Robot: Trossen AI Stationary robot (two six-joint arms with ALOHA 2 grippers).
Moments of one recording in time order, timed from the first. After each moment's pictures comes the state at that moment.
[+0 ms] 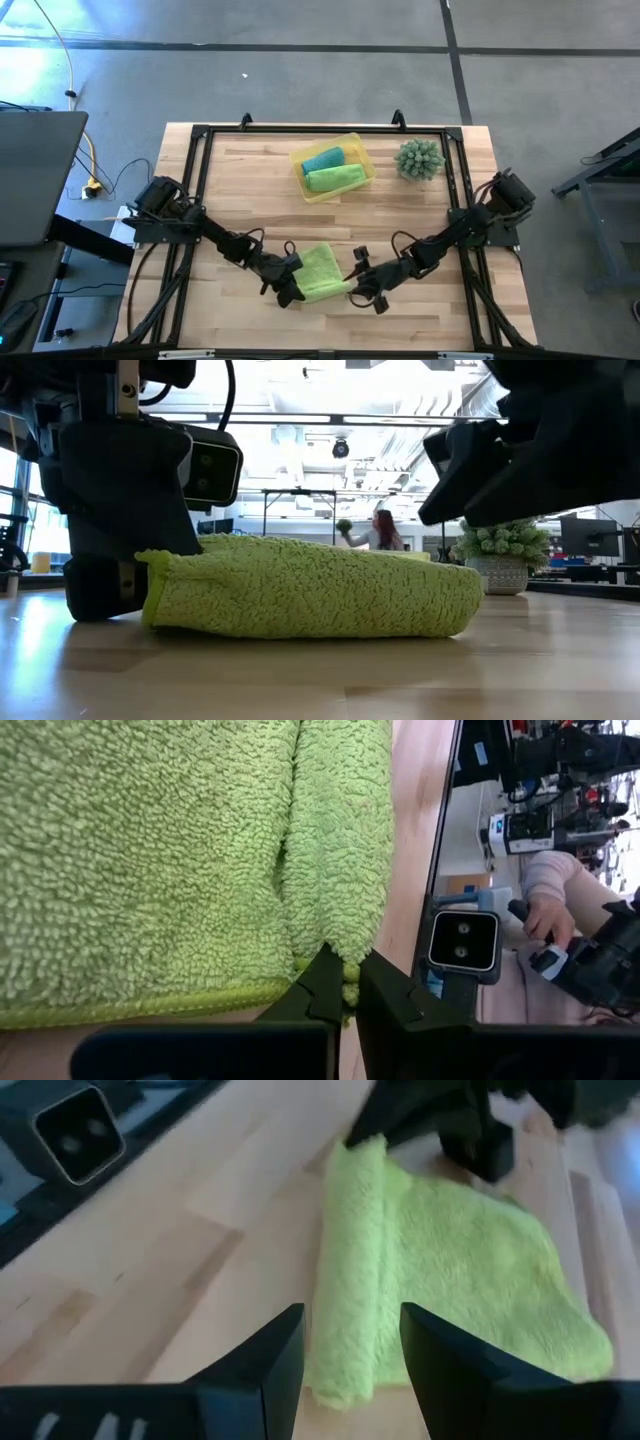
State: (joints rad) left arm -0.38 1.88 0.67 0.56 0.13 -1.20; right arm 0.55 1.73 0.74 0.39 0.23 -0.03
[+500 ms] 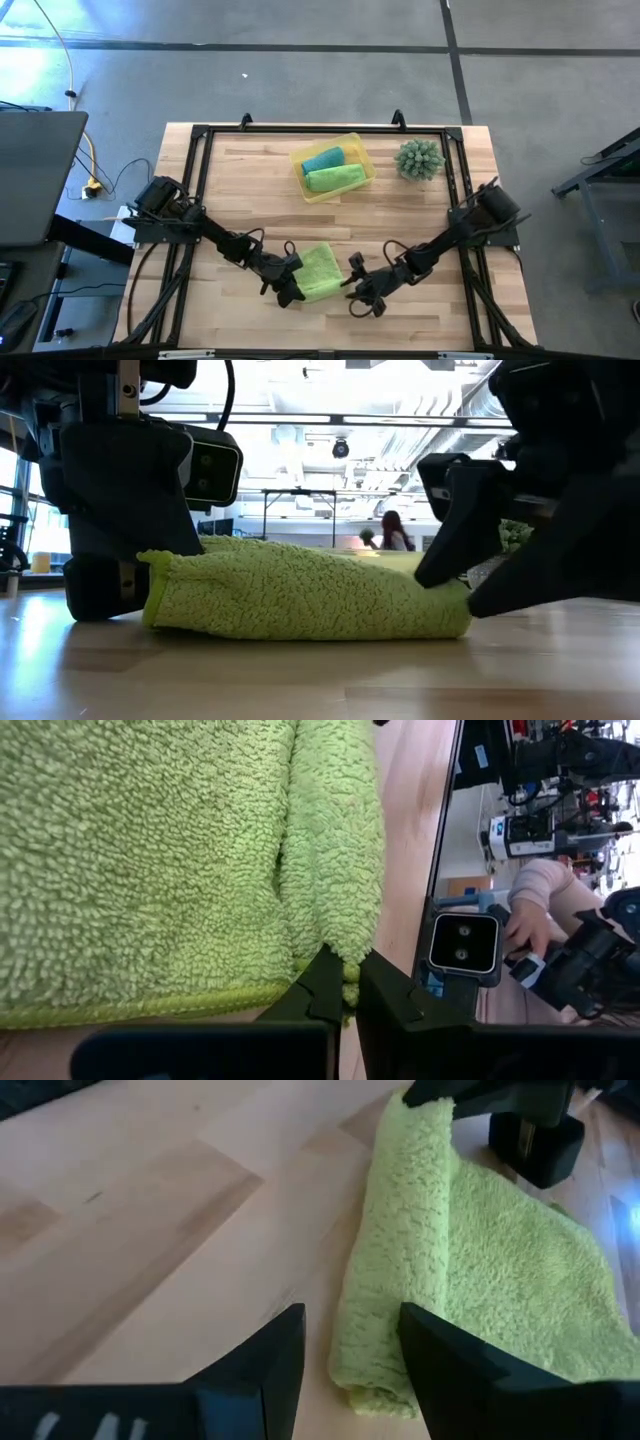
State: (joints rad) left arm -0.38 1.88 0.67 0.56 0.13 -1.20; right arm 0.57 1.88 0.74 0.54 0.25 -0.21
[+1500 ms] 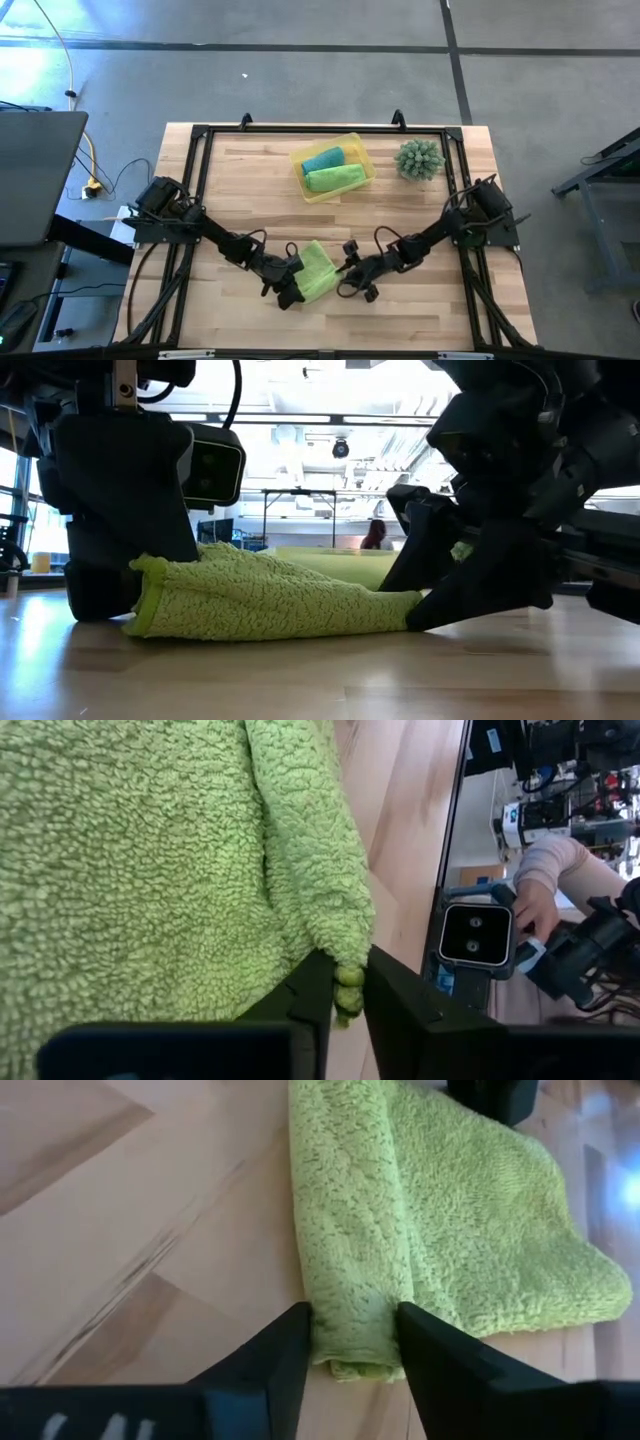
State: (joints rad) left arm -0.37 1.88 0.71 0.52 0.14 -1.17; right arm 0.44 1.91 0.74 0.49 0.19 -0.26
